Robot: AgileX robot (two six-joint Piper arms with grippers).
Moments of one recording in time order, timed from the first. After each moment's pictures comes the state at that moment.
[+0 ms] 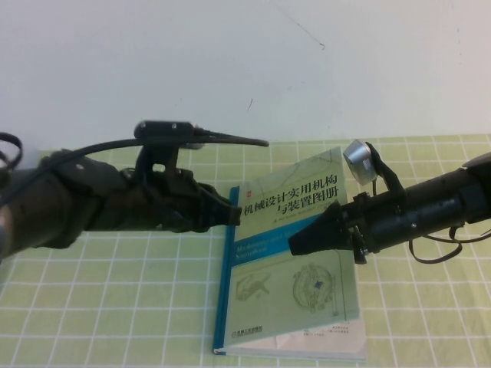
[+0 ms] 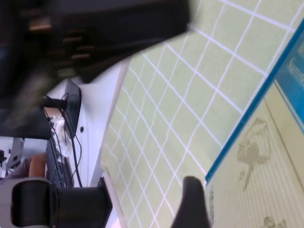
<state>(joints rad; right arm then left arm) 0.21 2.09 -1.20 1.38 1.22 -1.08 -0.37 1.65 -1.00 -1.19 0.39 0.97</state>
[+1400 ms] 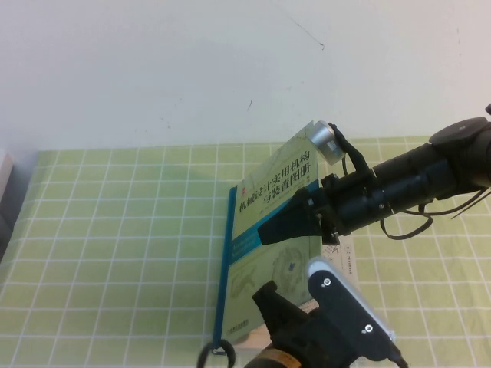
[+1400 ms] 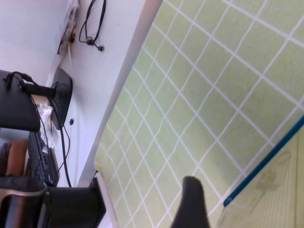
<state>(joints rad) 0.30 2.08 -1.34 1.32 1.18 -0.98 -1.21 1.62 -0.76 -1.16 -0.47 1.08</state>
